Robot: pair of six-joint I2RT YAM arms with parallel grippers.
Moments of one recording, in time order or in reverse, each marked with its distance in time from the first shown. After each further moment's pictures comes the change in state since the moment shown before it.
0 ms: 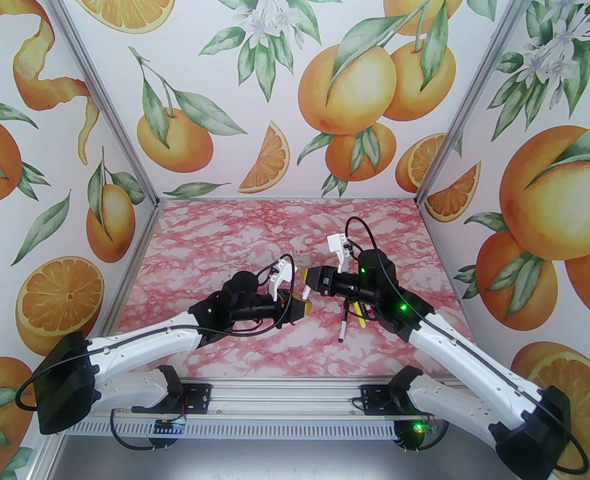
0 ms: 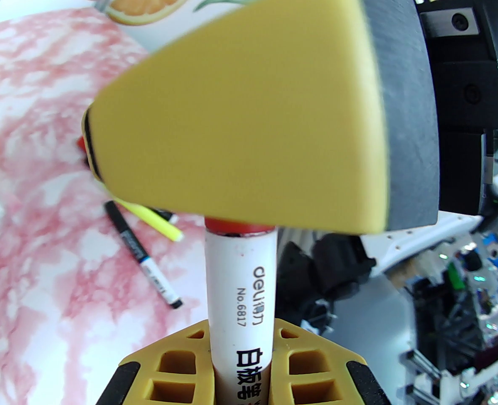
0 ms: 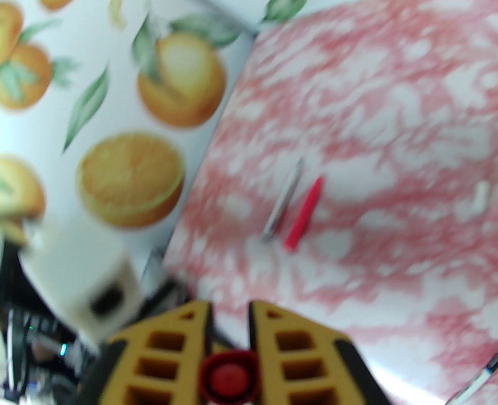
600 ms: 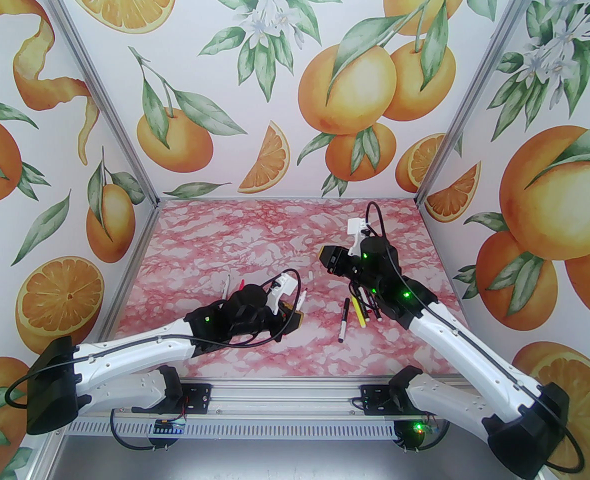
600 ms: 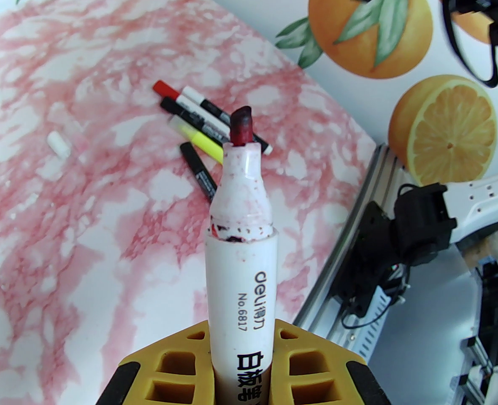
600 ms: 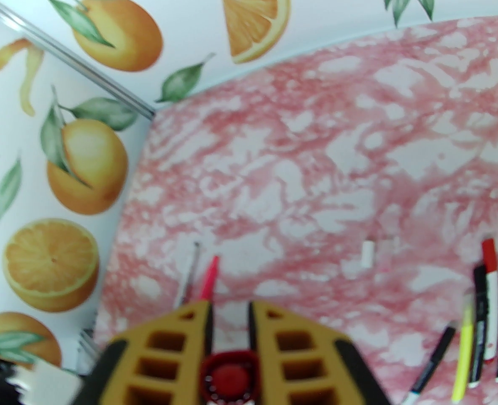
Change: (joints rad) left arm -0.066 -0.089 0.007 -0.185 -0.235 0.052; right arm -0.039 0.071 0.106 -0.173 0.223 -0.128
